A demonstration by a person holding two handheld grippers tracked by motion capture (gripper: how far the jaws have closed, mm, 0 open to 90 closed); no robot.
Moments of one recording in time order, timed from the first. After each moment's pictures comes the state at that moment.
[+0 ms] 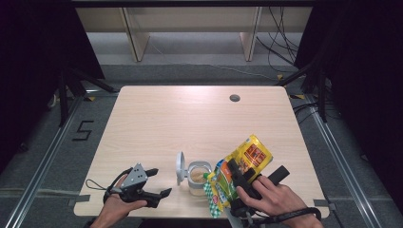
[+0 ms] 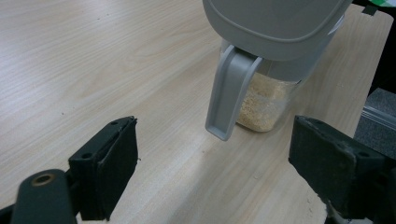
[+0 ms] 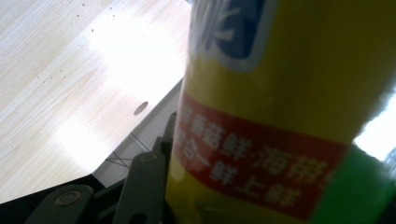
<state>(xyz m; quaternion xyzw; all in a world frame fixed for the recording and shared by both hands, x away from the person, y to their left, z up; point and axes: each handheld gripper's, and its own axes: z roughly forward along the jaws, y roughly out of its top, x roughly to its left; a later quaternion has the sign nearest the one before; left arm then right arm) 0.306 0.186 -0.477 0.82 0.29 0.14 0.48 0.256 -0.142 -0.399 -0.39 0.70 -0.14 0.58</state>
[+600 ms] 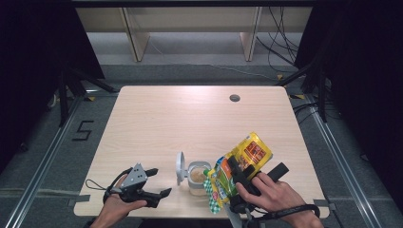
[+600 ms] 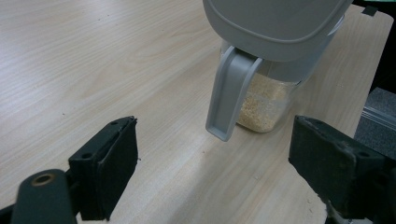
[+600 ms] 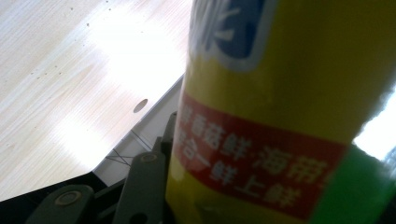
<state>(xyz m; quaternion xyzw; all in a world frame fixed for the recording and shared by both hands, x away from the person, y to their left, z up) 0.307 0.186 -0.477 0.82 0.29 0.14 0.48 0.262 -0.143 -0.399 -0.38 0.70 -0.14 0.59</state>
